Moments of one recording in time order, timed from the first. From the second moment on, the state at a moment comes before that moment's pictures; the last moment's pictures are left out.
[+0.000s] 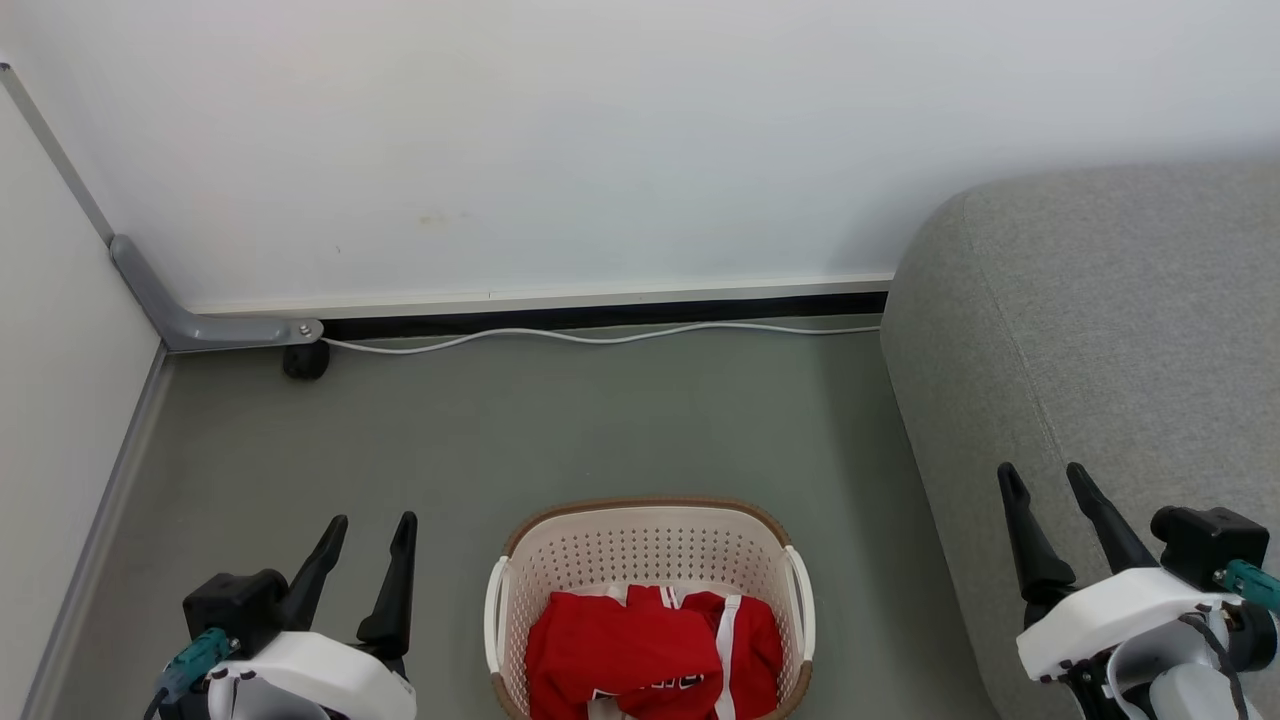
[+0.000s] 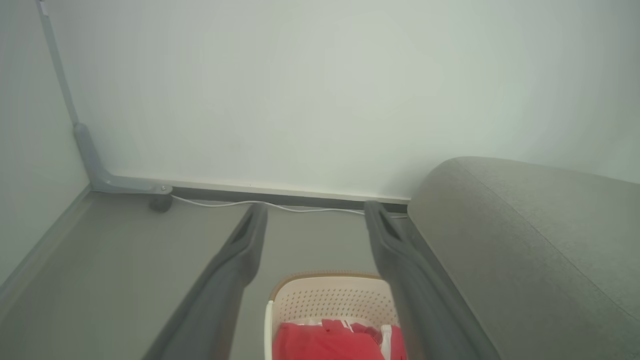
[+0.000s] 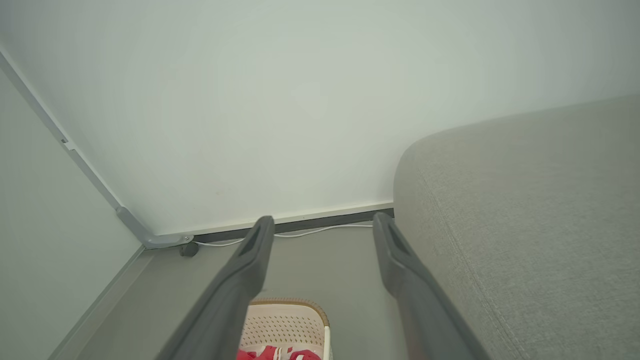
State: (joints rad) left arm -0.09 0.13 -0.12 0.39 -0.45 -0.12 -0.18; right arm -0.17 -0.18 0.15 0.41 0.49 0.12 -0.18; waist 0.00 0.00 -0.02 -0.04
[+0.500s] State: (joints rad) left arm -0.09 0.14 -0.15 0.40 -0.28 -0.12 -0.22; right arm -0.18 -0.20 0.18 0.41 0.32 0.12 -0.22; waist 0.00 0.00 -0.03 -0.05
